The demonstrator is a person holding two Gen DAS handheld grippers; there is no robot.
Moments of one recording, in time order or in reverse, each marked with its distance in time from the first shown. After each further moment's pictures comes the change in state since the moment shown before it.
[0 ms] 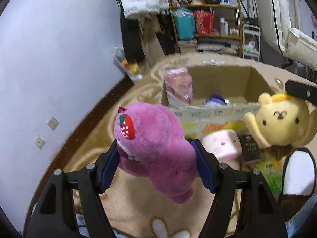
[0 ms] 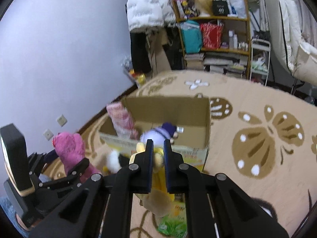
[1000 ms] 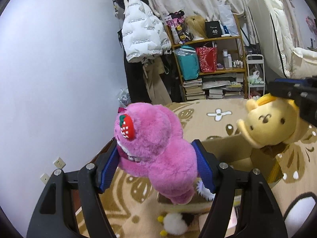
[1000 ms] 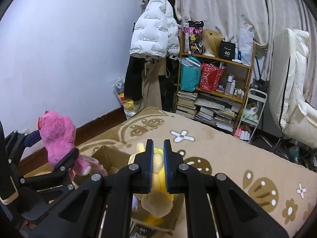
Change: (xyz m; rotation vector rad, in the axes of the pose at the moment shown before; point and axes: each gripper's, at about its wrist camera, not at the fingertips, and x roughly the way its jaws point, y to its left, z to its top) left arm 0.008 -0.022 0.116 0.039 -0.252 0.053; right arm 0.024 0.012 0.104 -0.221 -0.165 -0.124
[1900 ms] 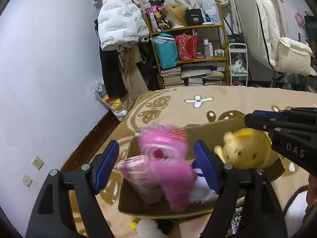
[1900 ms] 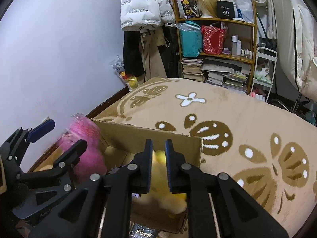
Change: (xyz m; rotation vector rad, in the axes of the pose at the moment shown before) left arm 0.056 -0.034 -0.023 0.021 0.071 -0.148; right arm 0.072 -0.036 -0.066 0.160 0.160 0.085
